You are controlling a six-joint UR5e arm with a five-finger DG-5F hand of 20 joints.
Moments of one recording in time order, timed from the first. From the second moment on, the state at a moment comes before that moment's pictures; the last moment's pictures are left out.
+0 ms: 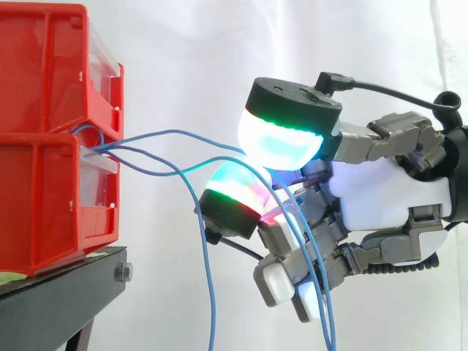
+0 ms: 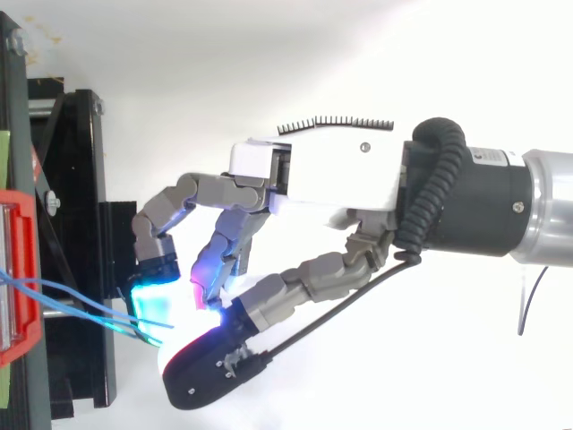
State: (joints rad) arm 0.15 -2.29 -1.11 -2.99 -1.31 -0.08
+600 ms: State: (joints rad) arm 0.15 -2.28 -1.11 -3.01 -1.31 -0.08
